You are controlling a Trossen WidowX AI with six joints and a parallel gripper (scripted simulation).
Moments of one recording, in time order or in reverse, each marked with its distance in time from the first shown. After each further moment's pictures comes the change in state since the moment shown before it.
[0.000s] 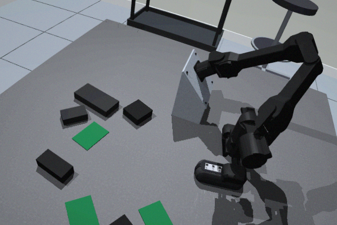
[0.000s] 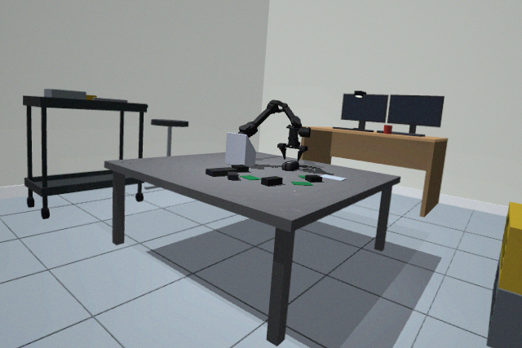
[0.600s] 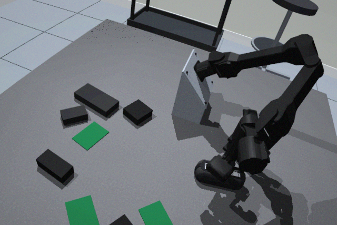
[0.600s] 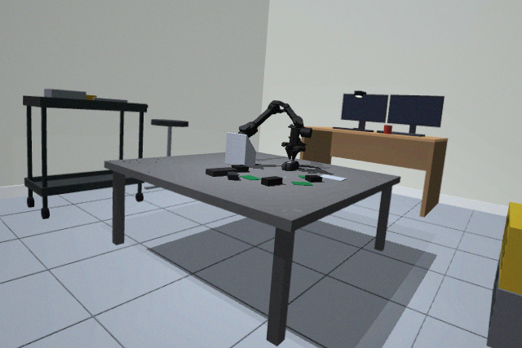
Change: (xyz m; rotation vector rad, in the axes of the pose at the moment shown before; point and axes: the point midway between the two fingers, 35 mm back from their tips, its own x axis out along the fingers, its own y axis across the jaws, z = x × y) arm -0.002 -0.002 0.000 0.564 0.018 0.049
